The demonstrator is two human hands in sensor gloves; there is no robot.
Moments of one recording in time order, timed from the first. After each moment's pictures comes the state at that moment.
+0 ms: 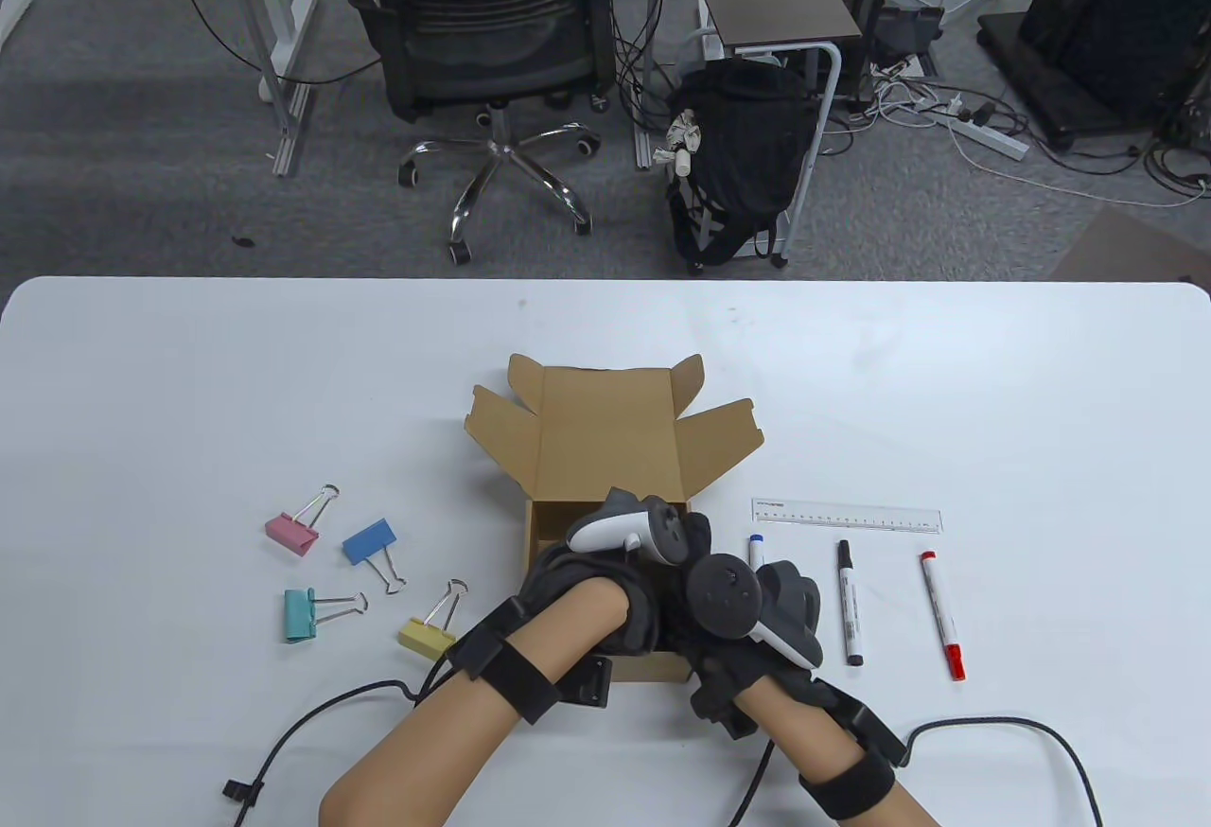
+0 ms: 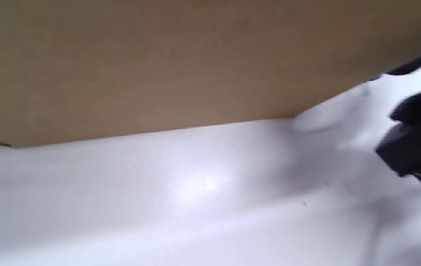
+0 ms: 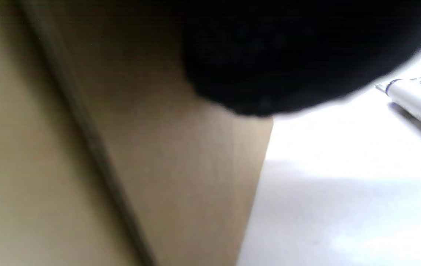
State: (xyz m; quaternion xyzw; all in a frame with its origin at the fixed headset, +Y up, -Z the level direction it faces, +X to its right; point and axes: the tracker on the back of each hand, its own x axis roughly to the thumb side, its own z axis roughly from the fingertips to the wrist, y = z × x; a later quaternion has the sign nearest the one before) left_hand -0.021 -0.782 -0.327 -0.55 -0.14 0.04 0.82; right_hand 0.101 -0.758 -0.280 0.13 0.01 0.97 0.19
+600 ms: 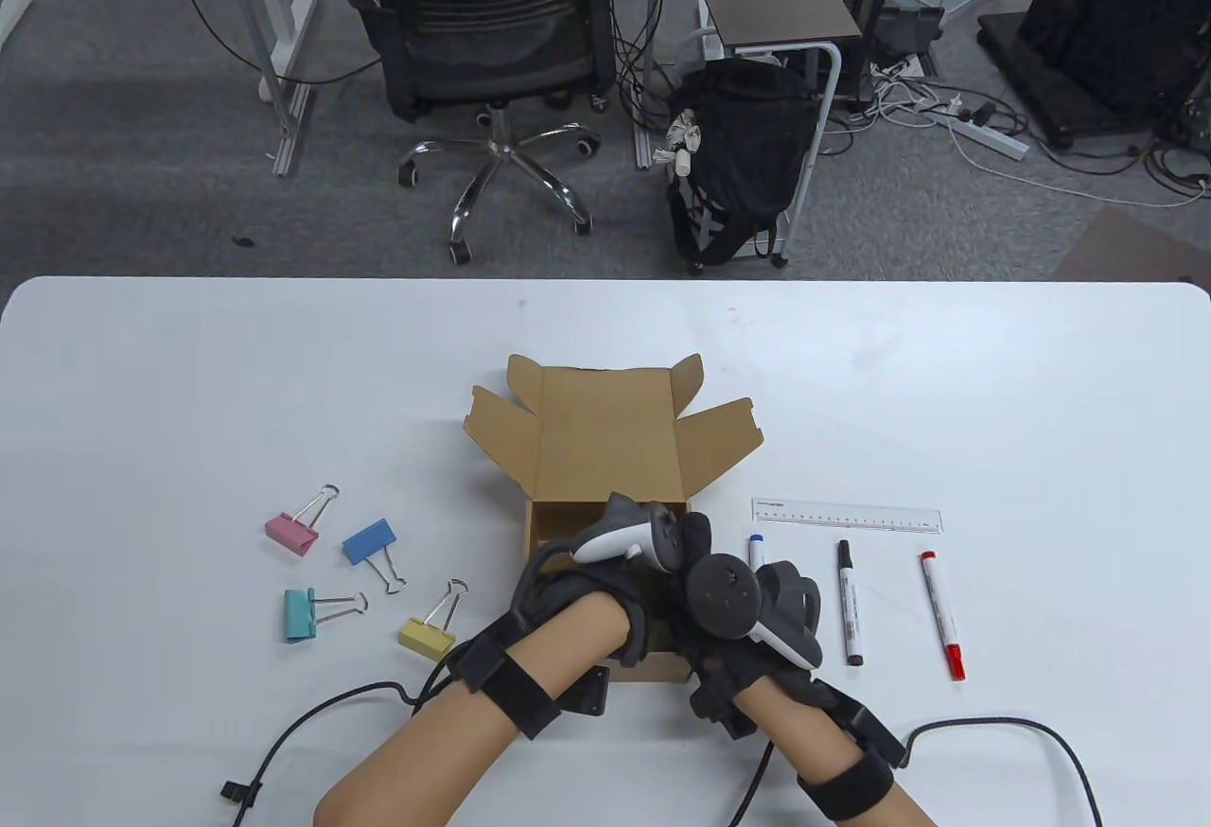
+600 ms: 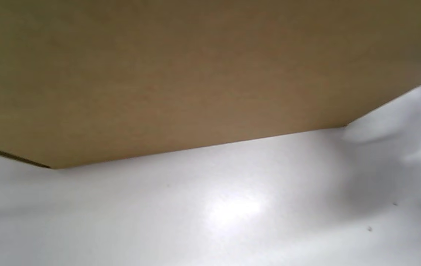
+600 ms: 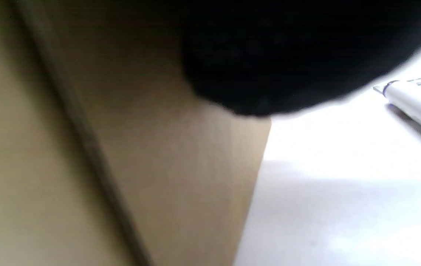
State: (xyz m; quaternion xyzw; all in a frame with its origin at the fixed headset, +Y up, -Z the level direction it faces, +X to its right) left_hand -0.028 -0.781 -0.324 -0.49 -0.11 -0.01 0.86; right_hand 0.101 -0.759 -0.280 0.13 0.01 0.97 0.19
